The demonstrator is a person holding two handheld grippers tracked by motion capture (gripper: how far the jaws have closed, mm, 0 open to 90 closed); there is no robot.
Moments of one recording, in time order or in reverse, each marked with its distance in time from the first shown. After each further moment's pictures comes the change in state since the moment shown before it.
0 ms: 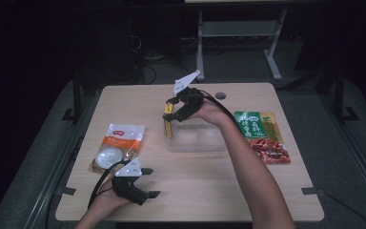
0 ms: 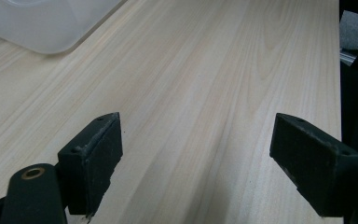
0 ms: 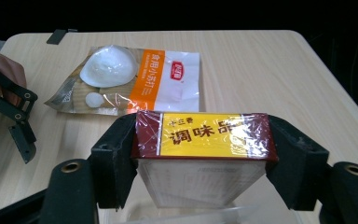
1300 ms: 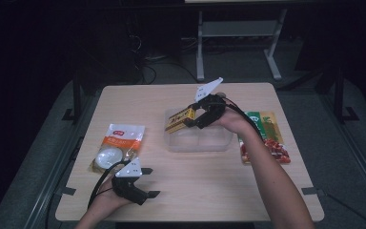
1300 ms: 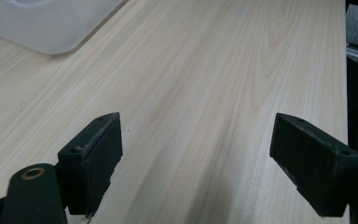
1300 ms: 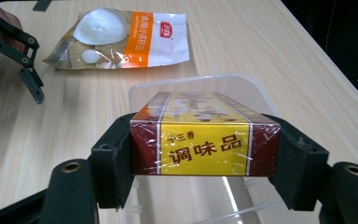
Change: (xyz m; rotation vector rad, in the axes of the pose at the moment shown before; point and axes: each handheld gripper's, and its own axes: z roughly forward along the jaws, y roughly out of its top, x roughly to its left) left arm 0.000 0.001 0.000 0.011 0.016 0.020; right arm 0.015 -0.041 -0.049 0.061 -0.089 0.016
